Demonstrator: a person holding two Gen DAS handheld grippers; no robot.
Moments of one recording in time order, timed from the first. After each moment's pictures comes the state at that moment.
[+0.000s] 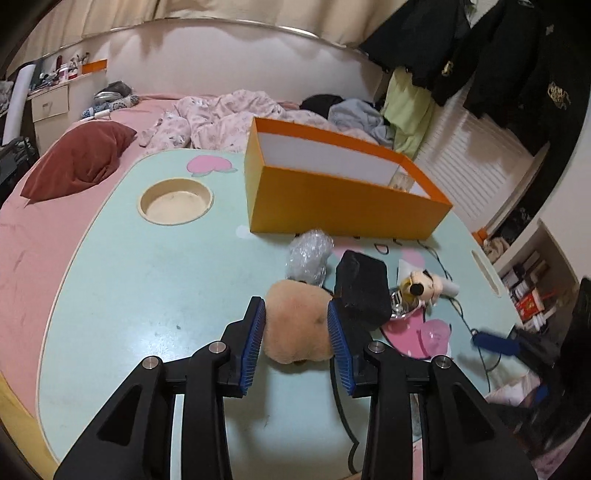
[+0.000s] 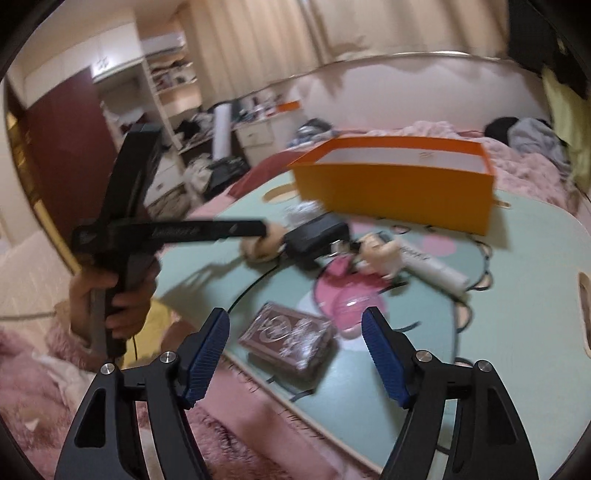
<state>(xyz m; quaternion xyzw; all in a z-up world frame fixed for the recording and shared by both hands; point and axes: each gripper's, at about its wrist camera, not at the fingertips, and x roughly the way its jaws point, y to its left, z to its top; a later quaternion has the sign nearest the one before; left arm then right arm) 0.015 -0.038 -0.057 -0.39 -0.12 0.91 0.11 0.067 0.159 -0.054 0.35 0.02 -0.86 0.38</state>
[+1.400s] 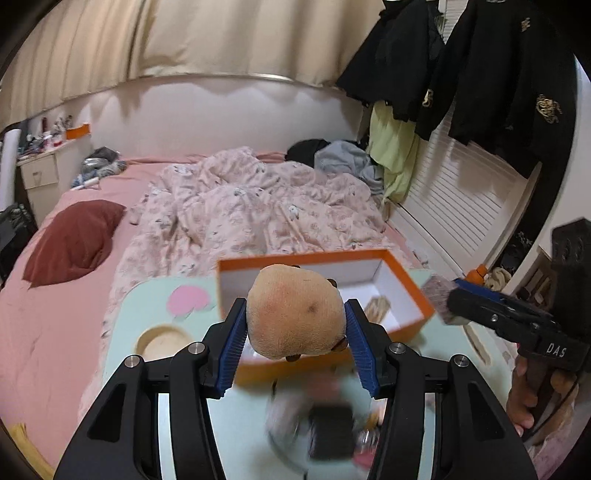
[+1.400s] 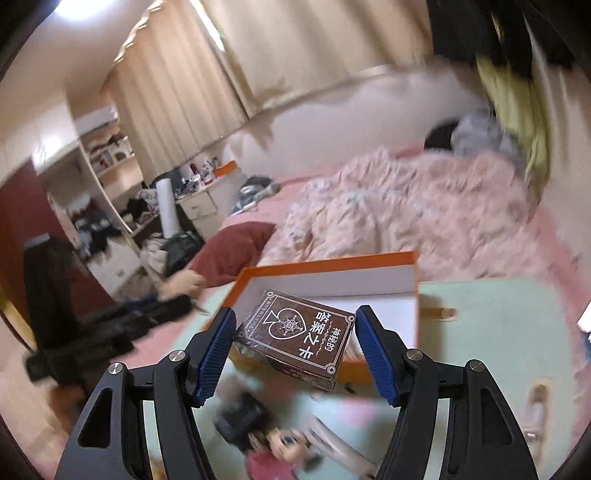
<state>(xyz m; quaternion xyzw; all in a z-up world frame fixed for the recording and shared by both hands) -0.088 -0.015 0.039 -0.33 -0.06 0.93 0.12 -0.099 0.195 0.028 0.33 -0.14 -0.89 0.29</state>
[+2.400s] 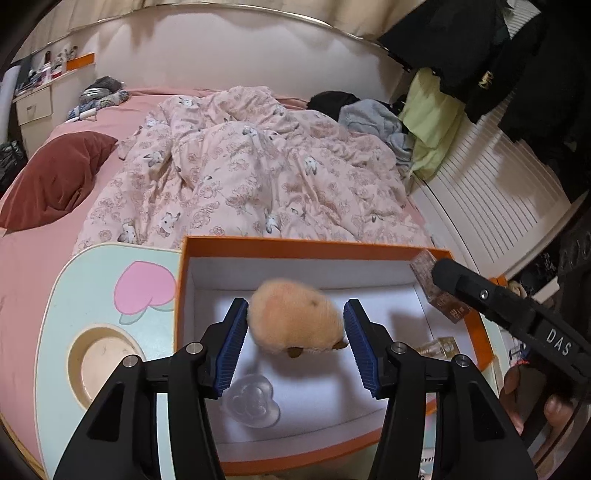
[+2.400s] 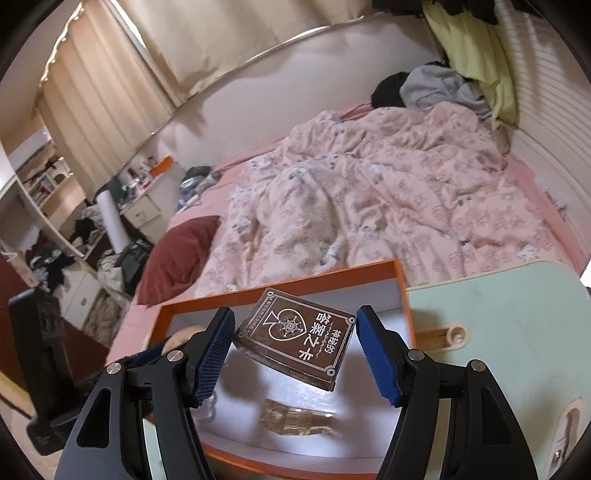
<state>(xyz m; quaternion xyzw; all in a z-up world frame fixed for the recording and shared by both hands) -0.173 -0.020 -0.031 -0.42 -0.13 0.89 0.09 -0.193 0.186 -0.016 0.39 -0.16 -0.89 0.17</state>
